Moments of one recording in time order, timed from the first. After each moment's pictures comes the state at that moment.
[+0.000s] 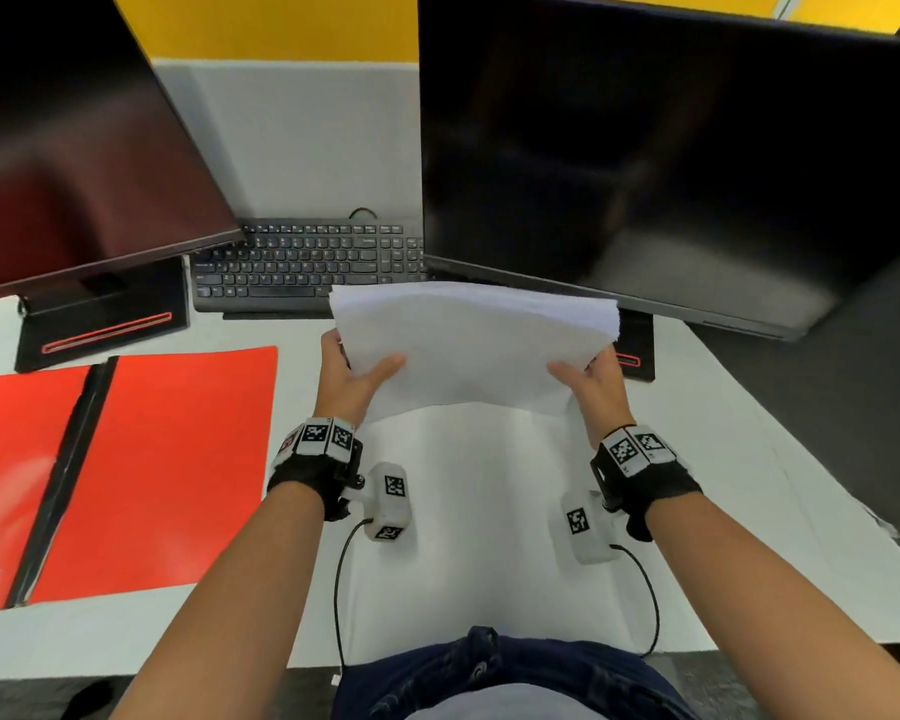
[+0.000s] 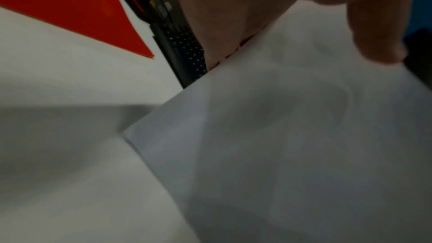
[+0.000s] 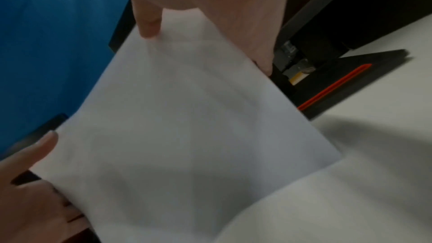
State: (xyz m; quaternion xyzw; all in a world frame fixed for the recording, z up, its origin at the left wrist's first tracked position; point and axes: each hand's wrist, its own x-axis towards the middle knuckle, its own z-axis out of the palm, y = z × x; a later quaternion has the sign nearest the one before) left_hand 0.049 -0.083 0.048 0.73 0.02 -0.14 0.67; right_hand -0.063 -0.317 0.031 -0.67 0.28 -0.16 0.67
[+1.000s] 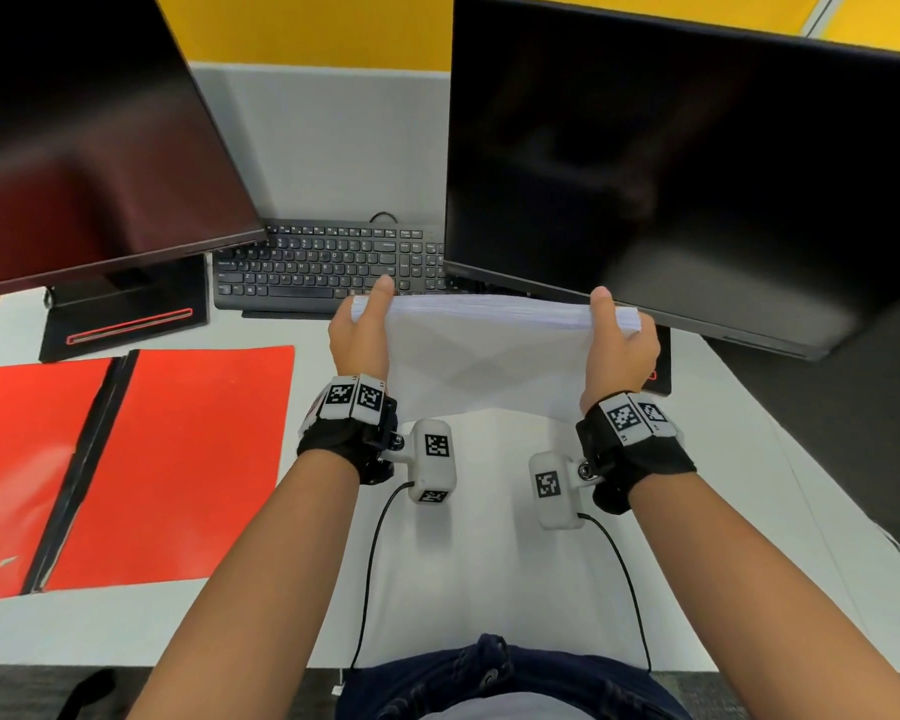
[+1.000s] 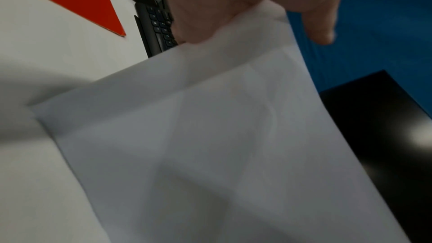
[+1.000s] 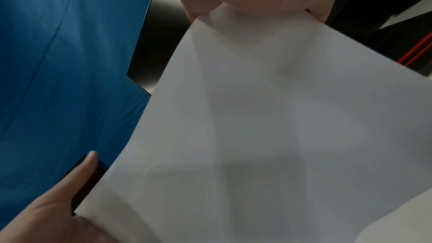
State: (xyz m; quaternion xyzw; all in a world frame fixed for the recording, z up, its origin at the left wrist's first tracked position) left_hand 0.064 -0.109 0.095 0.64 0.15 -0.09 0.75; right_hand -0.023 -0.293 0.089 -0.55 0.45 -0.31 0.63
